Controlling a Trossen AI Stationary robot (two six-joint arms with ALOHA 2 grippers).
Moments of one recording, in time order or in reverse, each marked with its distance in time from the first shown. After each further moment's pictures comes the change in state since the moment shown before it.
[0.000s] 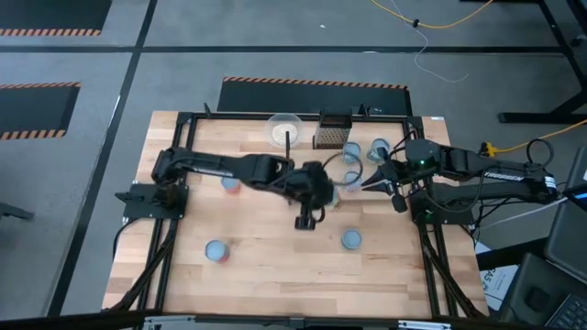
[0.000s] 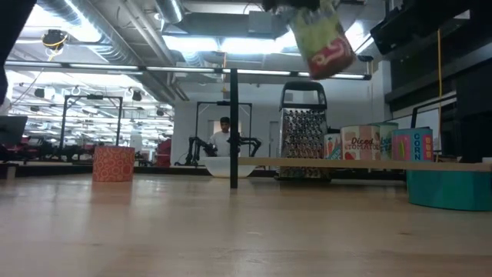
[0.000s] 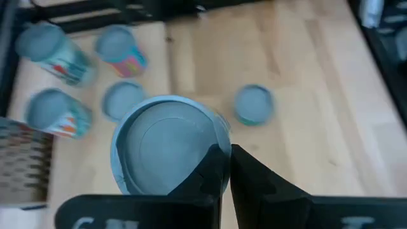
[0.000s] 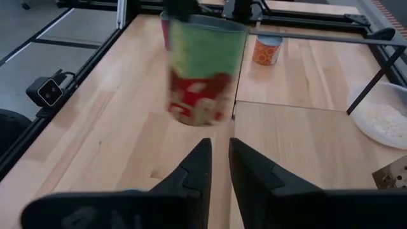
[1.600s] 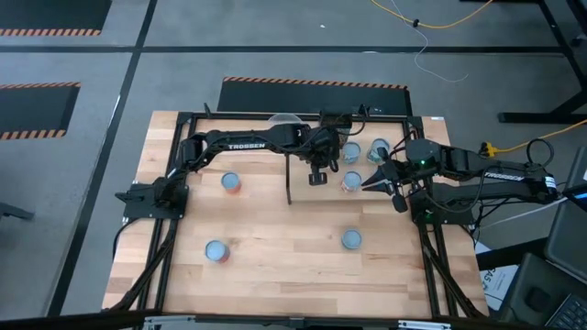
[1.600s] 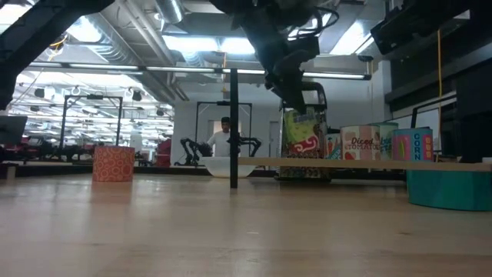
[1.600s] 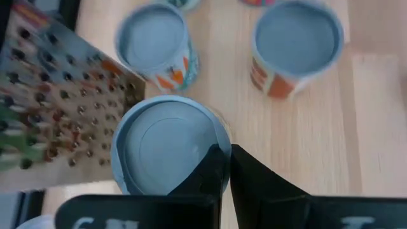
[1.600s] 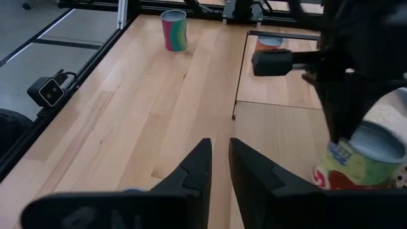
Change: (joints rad) left arm 0.324 0.204 -0.002 0.087 0.028 0.169; right arm 0.000 -0.001 0.001 -0.002 0.000 0.000
